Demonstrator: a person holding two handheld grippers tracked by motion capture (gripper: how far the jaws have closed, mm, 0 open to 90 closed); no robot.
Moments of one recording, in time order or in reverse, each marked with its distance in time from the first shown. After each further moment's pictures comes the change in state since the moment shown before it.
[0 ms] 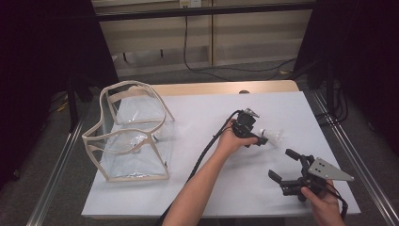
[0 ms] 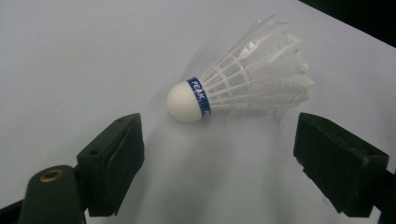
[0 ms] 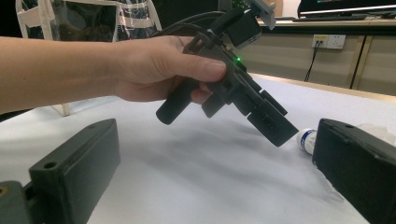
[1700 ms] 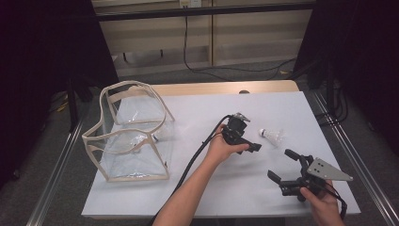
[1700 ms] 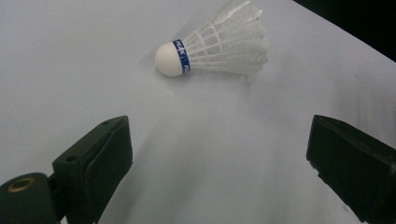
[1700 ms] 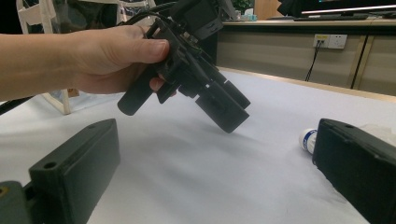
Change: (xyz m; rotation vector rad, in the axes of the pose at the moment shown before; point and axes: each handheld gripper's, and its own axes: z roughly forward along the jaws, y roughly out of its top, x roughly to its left) left arm -0.012 -0.020 -0.038 -0.002 -0.013 -0.071; right arm 0.002 0.000 0.001 0.004 0.003 -0.004
